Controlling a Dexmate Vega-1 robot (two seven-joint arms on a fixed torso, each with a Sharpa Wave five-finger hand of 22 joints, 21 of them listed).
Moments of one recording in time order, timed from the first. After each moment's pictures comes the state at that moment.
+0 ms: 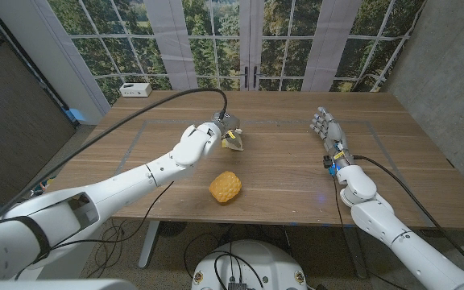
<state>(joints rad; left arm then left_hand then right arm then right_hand) 0.48 0.63 1.02 -1.75 1.16 0.50 -0.43 0.63 -0.06 0.12 -0.05 0.27 0.54 -0.08 0.21 0.18 0.73 -0.13 0.29 0.20 0.57 -0.05 0.22 0.18 0.34 0.17 0.36 0.20 -1.05 -0.52 -0.33 -1.46 0.52 0.44 -0.15 0.15 0.09 0.34 -0.03 0.19 0.08 -0.07 0.19 0.18 0.15 0.12 0.22 0.20 0.17 0.09 0.24 0.22 0.21 0.14 0.21 0.18</state>
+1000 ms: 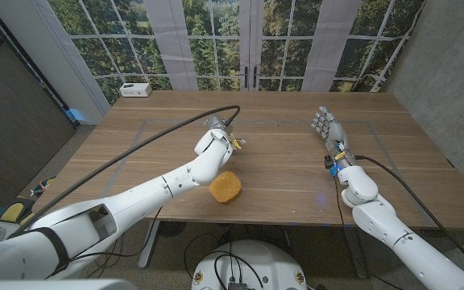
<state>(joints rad) 0.55 0.50 0.99 -1.67 1.67 0.52 -0.82 0.70 -0.02 0.14 -0.10 0.26 0.63 -0.03 0.22 0.18 0.79 -0.17 0.25 0.19 0.70 -0.06 0.21 0.17 0.49 0.13 0.40 0.20 -1.07 -0.54 -0.32 -1.49 0.51 0.44 -0.17 0.15 0.09 0.34 -0.03 0.19 0.08 -0.07 0.19 0.18 0.15 0.12 0.21 0.20 0.17 0.10 0.24 0.21 0.21 0.14 0.21 0.18</state>
